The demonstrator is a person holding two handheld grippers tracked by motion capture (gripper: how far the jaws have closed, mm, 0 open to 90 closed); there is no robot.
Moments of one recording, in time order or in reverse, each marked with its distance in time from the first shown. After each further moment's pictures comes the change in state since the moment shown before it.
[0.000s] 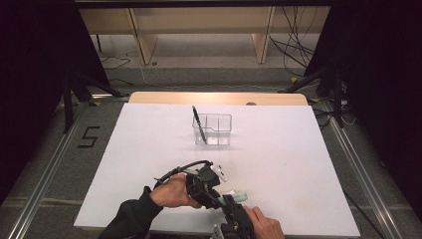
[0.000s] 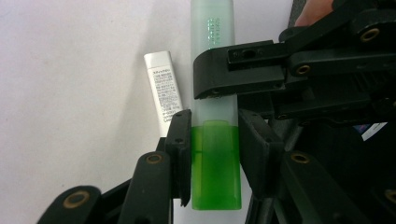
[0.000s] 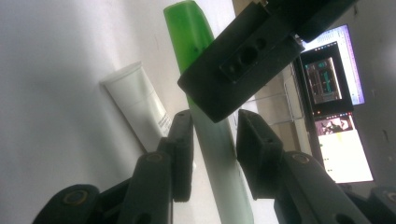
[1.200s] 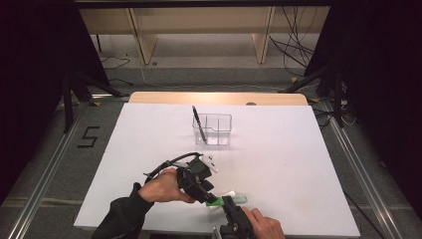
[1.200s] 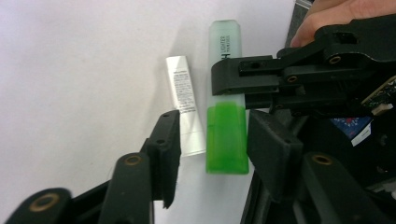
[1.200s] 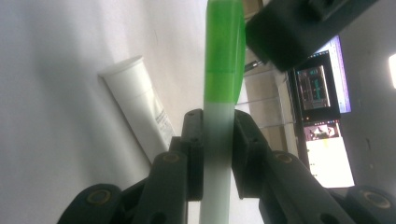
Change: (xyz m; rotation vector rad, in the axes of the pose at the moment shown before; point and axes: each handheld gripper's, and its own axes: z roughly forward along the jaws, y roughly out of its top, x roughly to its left) left arm 0.008 -0.007 -0.031 -0.059 0.024 -0.045; right arm 0.002 0.000 -0.001 -0.003 -0.020 -0.078
